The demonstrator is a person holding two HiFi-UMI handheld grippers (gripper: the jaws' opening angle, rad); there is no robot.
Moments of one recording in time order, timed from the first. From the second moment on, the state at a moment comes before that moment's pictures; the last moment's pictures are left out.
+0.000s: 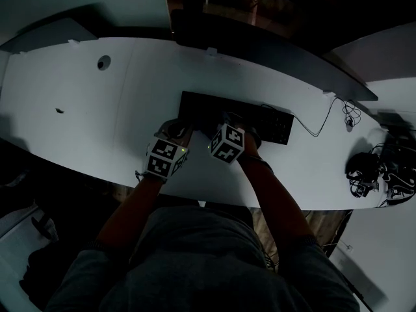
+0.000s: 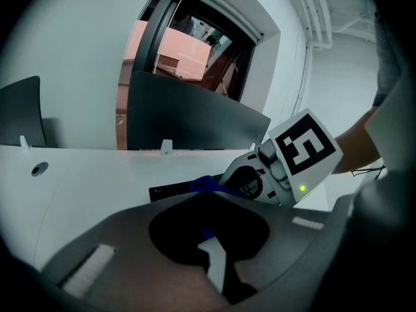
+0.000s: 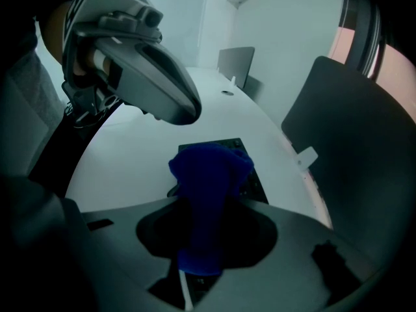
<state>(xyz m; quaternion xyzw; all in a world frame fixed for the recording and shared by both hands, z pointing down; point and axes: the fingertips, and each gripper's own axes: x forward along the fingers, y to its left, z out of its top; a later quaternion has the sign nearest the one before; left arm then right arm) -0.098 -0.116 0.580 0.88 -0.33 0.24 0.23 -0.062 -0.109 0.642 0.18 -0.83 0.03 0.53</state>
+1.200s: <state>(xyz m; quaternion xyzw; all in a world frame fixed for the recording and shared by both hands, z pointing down) -0.008 -0.096 0.583 0.90 -0.29 0.25 0.23 0.037 -0.090 0.643 0.21 -0.81 0.05 0.54</state>
